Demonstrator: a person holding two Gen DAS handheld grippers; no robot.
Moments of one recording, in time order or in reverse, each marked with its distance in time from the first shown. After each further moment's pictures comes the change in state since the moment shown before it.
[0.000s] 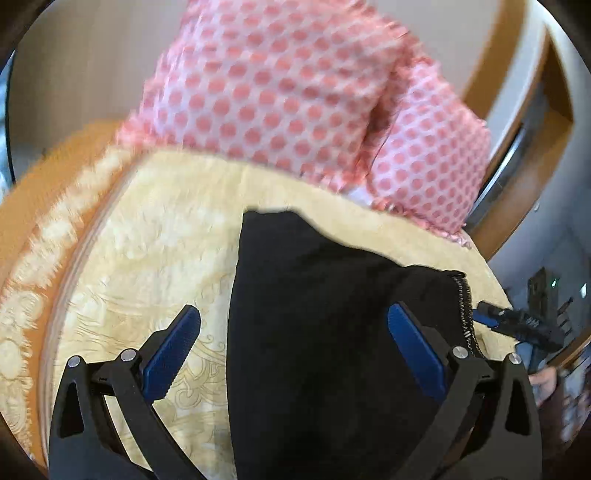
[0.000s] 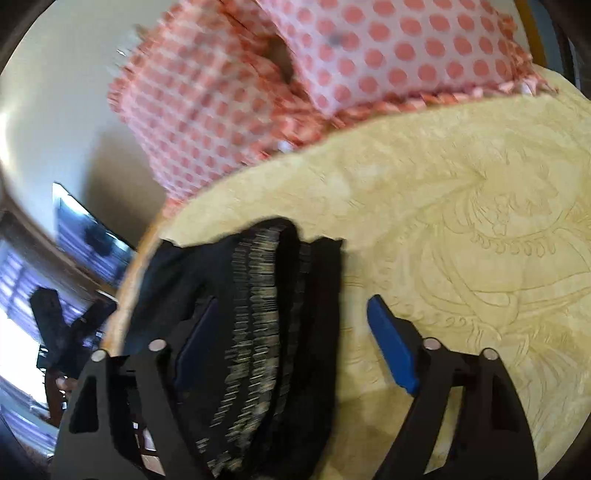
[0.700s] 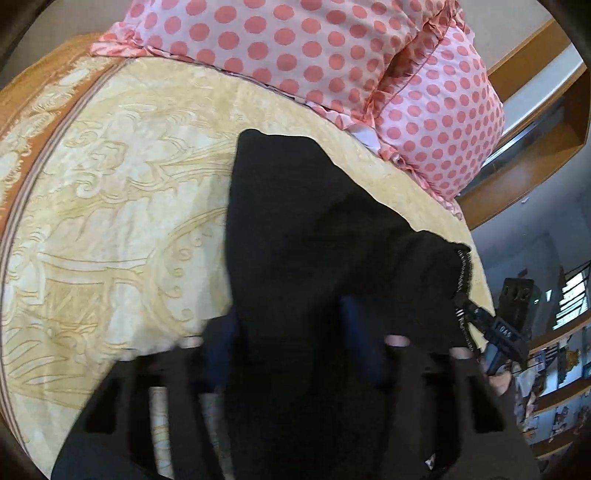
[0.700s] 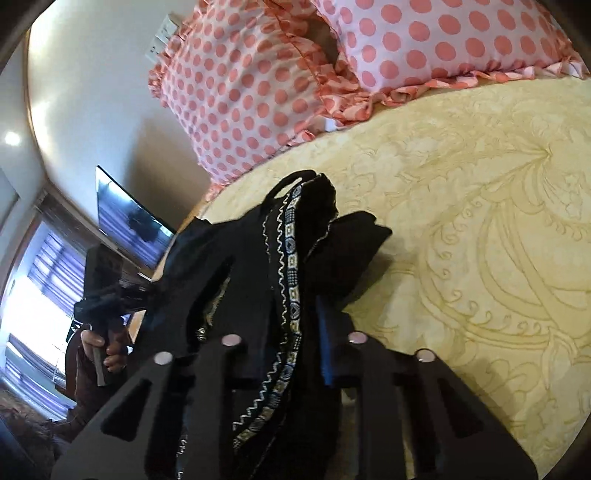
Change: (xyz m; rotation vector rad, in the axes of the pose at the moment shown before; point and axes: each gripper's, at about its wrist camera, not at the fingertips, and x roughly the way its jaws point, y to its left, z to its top) left arm 0.046 0.025 0.001 -0.092 0.238 -0.093; right arm 0.026 0.004 -0.009 -0.068 -0.020 0.251
